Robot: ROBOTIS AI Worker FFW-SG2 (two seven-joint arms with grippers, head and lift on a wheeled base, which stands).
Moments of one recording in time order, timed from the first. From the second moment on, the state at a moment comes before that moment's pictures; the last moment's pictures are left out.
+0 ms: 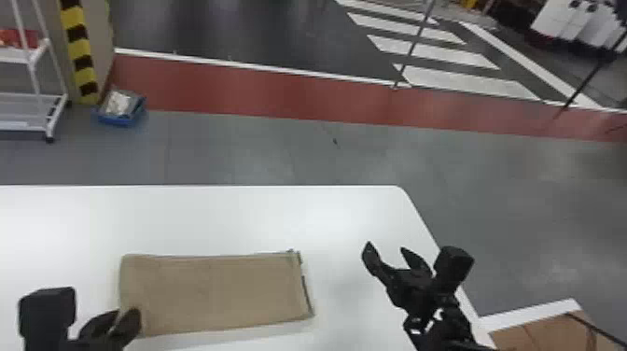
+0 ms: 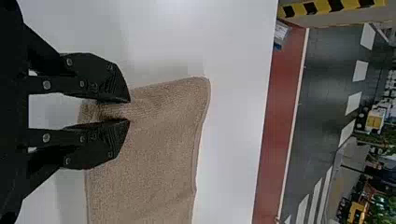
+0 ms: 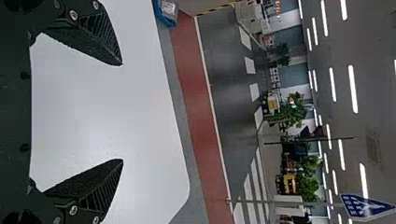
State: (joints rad) left arm 0.29 0.15 -0.20 -1.80 0.31 0.57 0.09; right arm 0.22 -0.03 -0.37 -1.60 -0.17 0.17 0.25
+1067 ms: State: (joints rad) left arm 0.15 0.17 -0.35 -1.53 0.19 0.19 -0.04; right arm 0.13 -0.03 -0.06 -1.63 -0.04 0.57 0.06
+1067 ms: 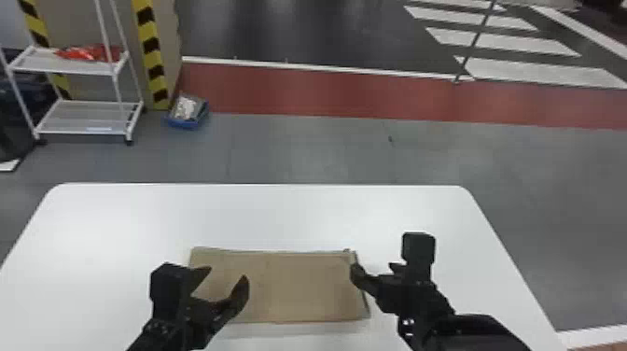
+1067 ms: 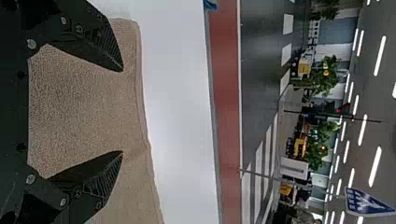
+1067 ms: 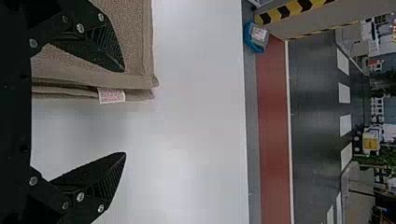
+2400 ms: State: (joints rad) left arm 0.03 0.14 -0.43 -1.33 0.15 0.23 -0.03; right arm 0.05 -0.03 -0.08 -1.54 -0.05 0.71 0.09
